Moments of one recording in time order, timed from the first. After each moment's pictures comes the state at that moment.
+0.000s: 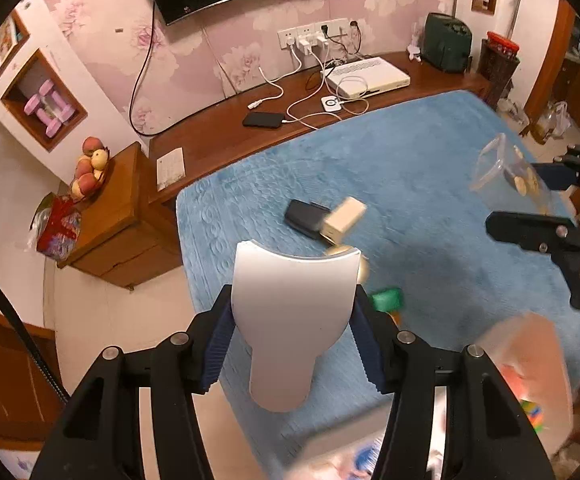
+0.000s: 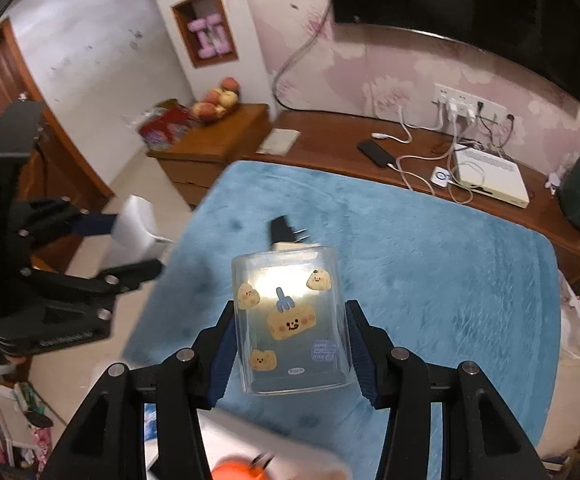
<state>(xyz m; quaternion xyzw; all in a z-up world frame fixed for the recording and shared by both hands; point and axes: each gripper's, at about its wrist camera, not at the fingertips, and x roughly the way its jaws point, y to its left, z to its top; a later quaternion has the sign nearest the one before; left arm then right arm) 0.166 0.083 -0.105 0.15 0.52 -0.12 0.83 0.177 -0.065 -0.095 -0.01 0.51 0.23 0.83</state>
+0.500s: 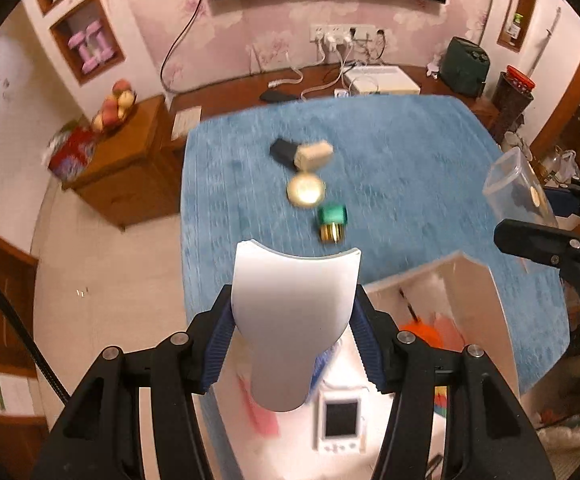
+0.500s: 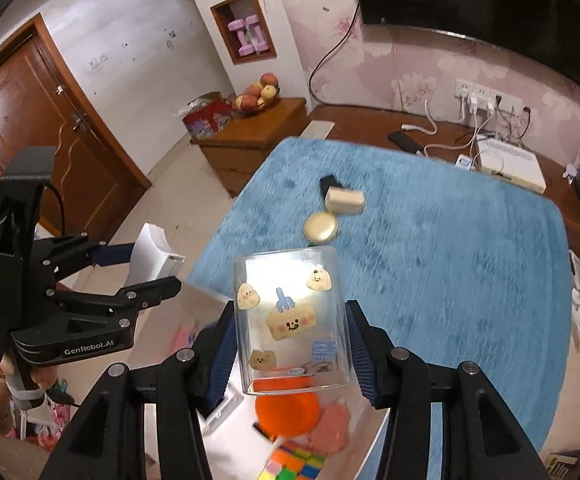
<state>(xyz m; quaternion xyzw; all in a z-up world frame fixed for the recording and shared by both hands) 0.046 0.083 -0.103 0.05 0.54 -0.06 0.83 0.075 -0.088 -0.083 0.01 0.51 0.28 0.81</state>
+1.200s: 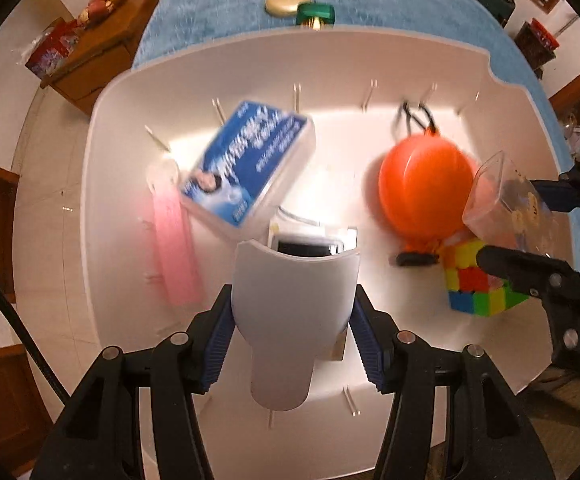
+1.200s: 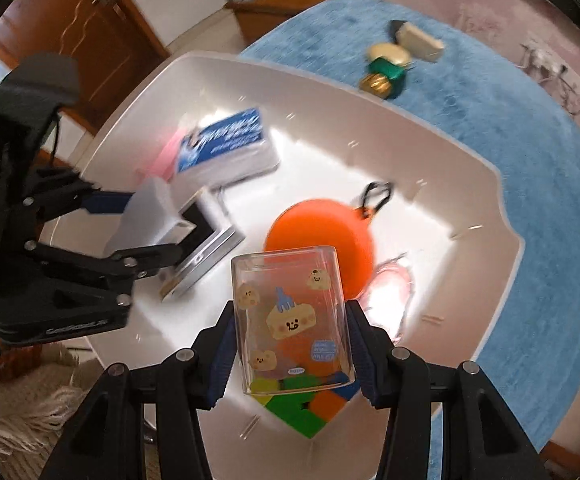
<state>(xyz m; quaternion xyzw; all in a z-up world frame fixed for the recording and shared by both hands) -0.045 0.063 -0.229 0.02 0.67 -0.04 0.74 -0.017 -0.048 -0.201 -0.14 0.62 0.33 0.70</state>
